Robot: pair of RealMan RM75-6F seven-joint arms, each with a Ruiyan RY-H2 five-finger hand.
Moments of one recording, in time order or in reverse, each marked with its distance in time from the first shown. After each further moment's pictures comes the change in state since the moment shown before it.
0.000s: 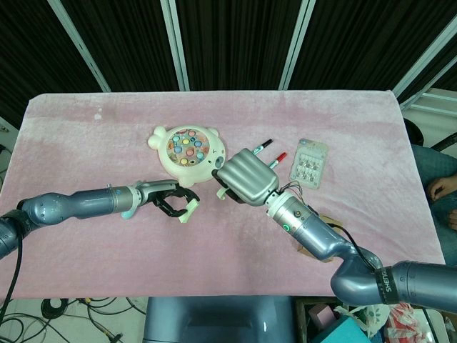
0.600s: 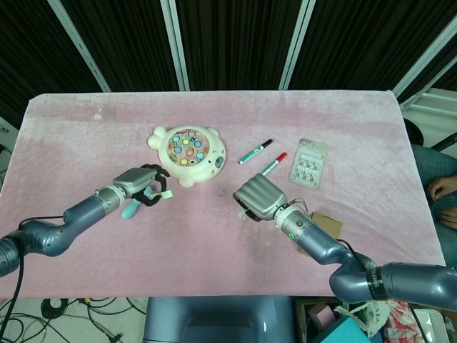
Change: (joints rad) left arm -0.014 0.005 0.330 -0.118 0.283 0.688 0.243; right arm -0.056 -0.176 -0.135 0.151 0.007 -0.075 -0.004
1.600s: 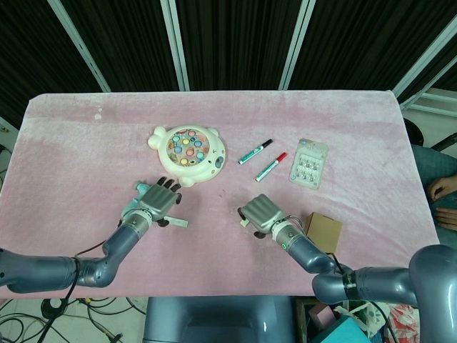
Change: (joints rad) left arm -0.224 -0.249 0.344 -0.100 -0.466 0.539 0.659; right arm -0.024 -0.217 -0.073 0.160 0.178 -0.029 -0.109
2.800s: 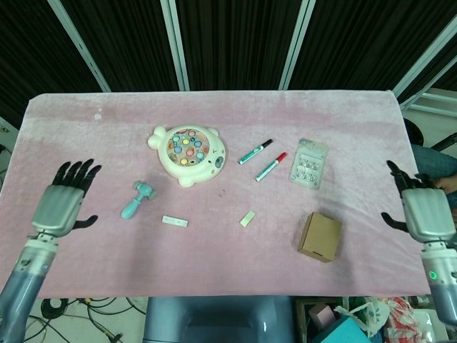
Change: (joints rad) left arm 0.582 0.401 0.089 -0.346 0.682 0.681 -0.326; right arm -0.666 0.493 -0.083 -0.157 -0.413 0.762 0.405
